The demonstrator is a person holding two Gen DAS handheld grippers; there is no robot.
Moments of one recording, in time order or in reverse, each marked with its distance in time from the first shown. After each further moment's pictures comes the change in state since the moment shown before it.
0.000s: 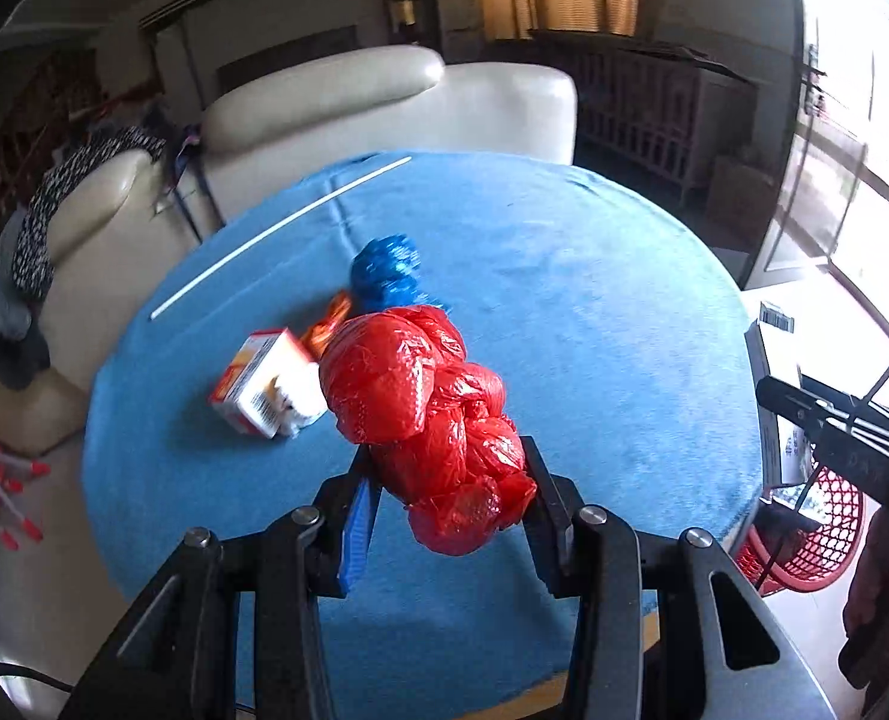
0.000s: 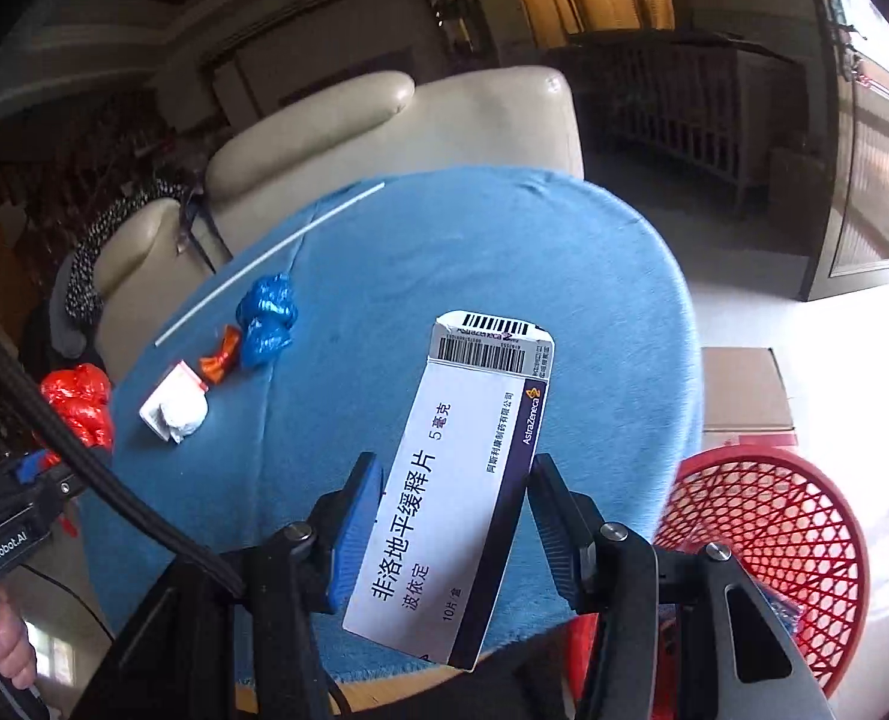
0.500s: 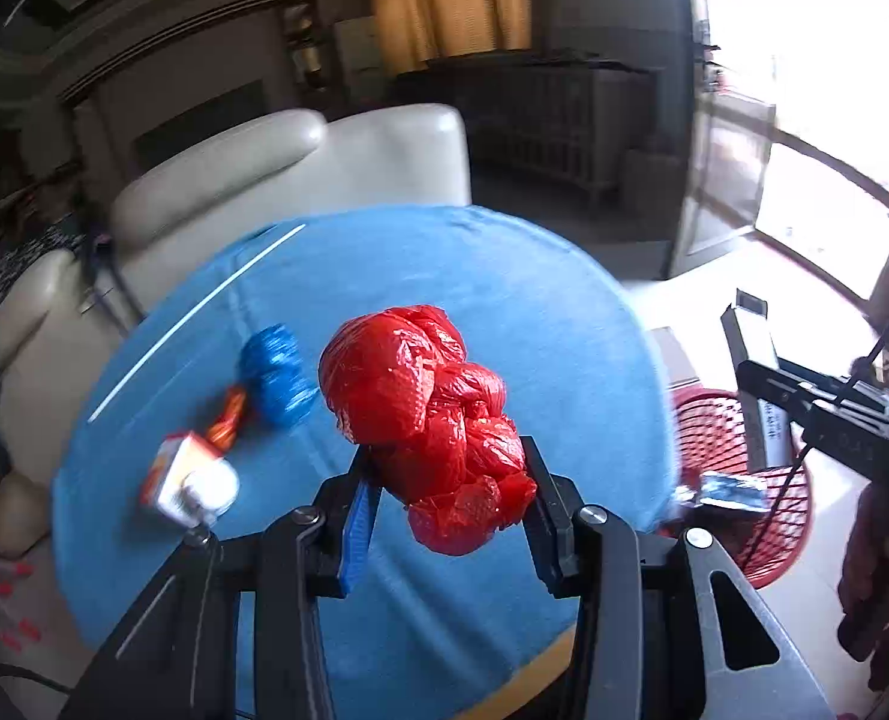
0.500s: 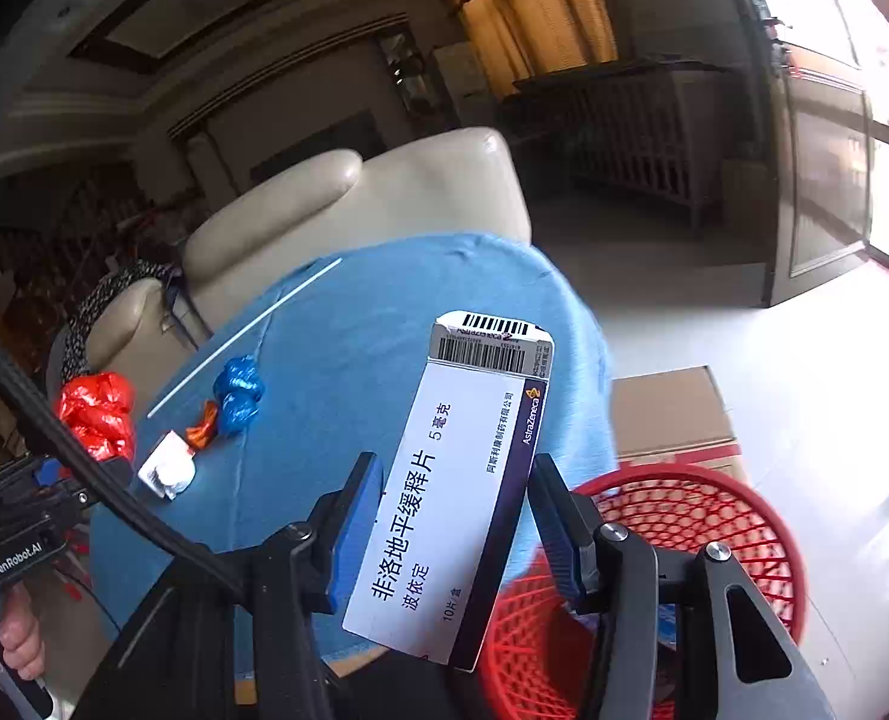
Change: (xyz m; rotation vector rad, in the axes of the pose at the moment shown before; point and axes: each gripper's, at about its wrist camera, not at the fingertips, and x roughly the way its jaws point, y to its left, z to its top) left arm -0.022 -0.072 0.029 0.177 -0.090 -0.153; right arm -0.061 -0.065 -0.001 0.104 -0.140 -0.032
